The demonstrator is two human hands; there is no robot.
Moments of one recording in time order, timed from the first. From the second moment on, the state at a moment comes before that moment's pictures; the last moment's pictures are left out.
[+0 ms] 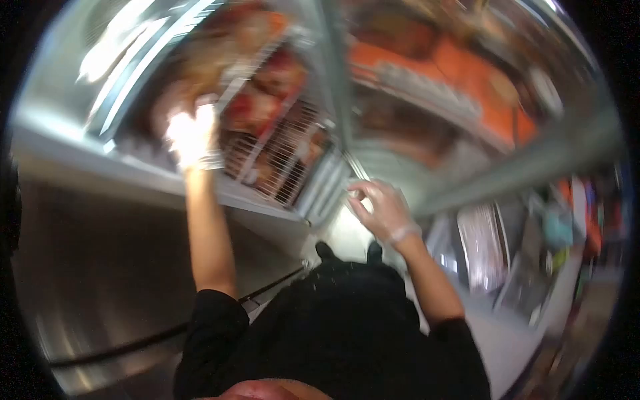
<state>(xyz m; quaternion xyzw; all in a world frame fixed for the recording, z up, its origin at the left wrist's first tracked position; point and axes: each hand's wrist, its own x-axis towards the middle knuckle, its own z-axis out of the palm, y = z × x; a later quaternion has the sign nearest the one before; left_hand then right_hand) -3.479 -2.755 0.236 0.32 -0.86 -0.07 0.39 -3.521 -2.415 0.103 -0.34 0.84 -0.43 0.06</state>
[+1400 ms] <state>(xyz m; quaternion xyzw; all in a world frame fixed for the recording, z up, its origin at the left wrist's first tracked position) -3.459 -2.354 0.041 -0.30 -0.81 -0.50 -0.04 -3.497 -1.976 -0.031 0.21 0.94 -0.26 0.05</state>
